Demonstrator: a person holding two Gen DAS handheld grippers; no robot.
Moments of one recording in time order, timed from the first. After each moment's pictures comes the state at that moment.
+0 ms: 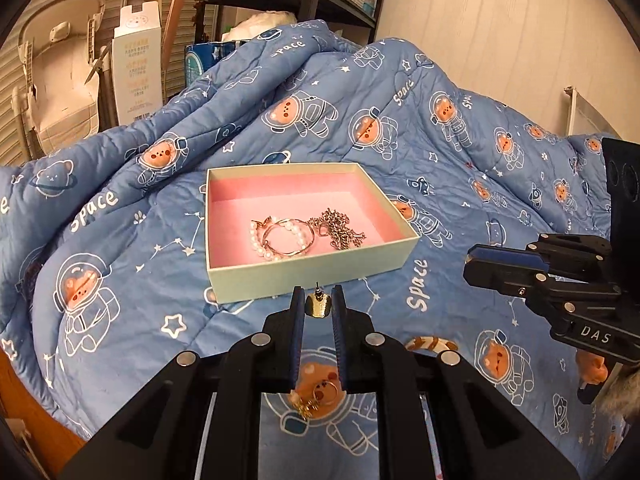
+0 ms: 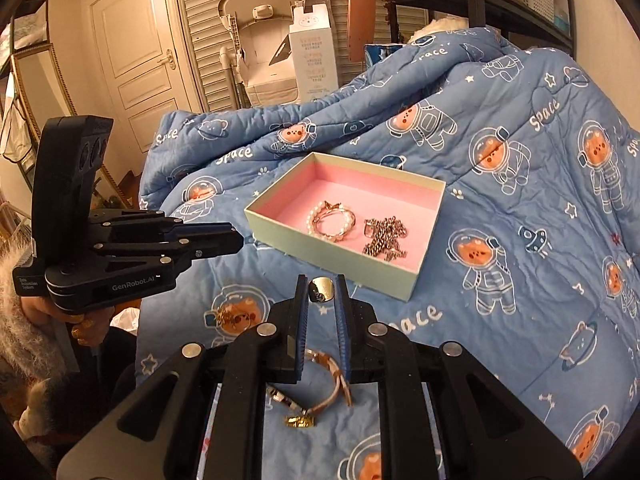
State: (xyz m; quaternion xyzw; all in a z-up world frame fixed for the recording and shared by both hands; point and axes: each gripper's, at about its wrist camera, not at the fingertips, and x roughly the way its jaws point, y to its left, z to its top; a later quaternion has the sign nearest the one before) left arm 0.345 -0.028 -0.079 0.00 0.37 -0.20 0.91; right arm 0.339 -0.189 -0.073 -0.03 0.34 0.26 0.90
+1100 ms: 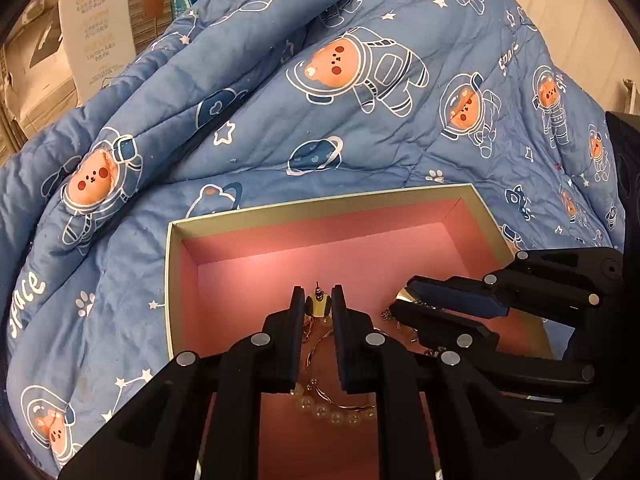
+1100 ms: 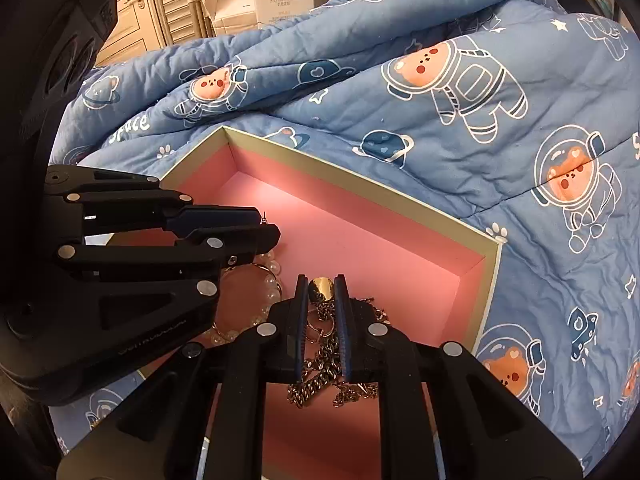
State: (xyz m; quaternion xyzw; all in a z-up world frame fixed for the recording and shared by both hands) left arm 0.515 -0.057 -0.128 0.03 0.47 -0.15 0.87; right arm 0.533 -0.139 -0.141 -0.09 0.45 0.23 0.86
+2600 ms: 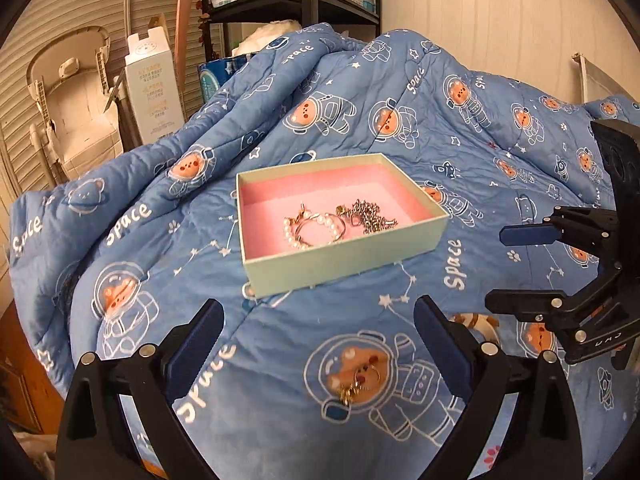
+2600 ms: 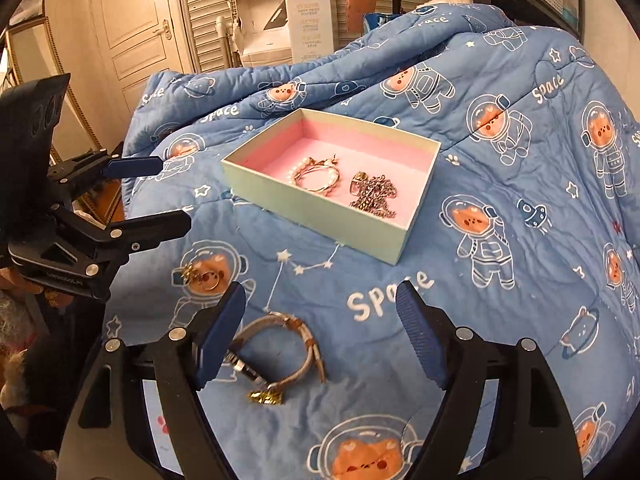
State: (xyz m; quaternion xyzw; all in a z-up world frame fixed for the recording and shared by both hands) left arm 0.316 -0.025 -0.089 0.06 0.35 -0.15 0.92; right arm 0.331 -0.197 -0.110 -0.06 0.38 0.25 0.89
